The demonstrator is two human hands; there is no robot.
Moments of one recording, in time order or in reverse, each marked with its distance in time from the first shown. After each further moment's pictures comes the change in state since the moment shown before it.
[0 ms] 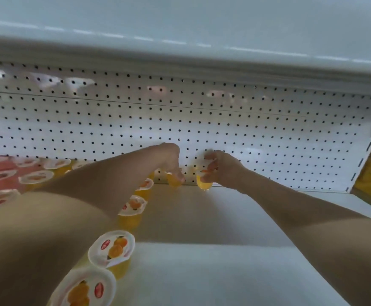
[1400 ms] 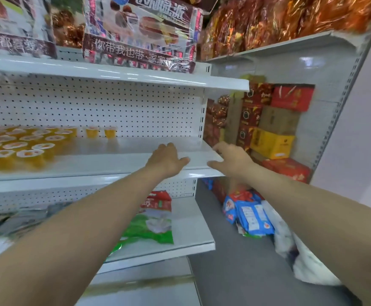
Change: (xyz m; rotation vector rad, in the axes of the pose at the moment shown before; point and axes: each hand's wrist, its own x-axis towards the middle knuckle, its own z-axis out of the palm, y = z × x) left_hand -0.356 0.345 0.094 -0.445 0.288 0.157; right_hand -0.447 0.140 -0.236 -0.548 0.263 0.017
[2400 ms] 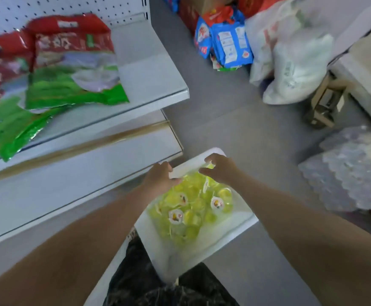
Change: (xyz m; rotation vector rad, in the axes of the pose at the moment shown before) left_hand -0.161 -0.154 0.413 -0.061 -0.899 -0.218; right_hand -0.251 0.149 0.336 0.321 -0.721 0.778
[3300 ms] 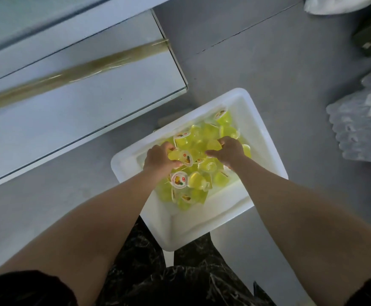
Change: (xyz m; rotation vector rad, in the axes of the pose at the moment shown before) left_hand 0.080 -0.091 0.131 -0.013 -0.098 -0.155; right_hand 0.096 0.099 0.137 0.118 -0.128 0.388
